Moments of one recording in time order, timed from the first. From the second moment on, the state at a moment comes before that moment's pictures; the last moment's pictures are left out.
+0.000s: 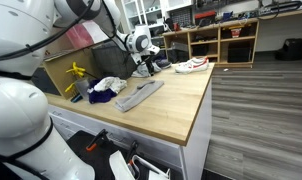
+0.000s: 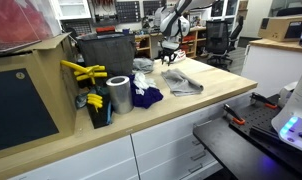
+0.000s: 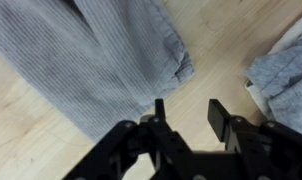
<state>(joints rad) 0.09 0.76 0.00 -1.55 0.18 2.49 0.73</state>
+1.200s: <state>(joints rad) 0.00 0.76 -0.03 -1.64 0.22 2.51 0.53</state>
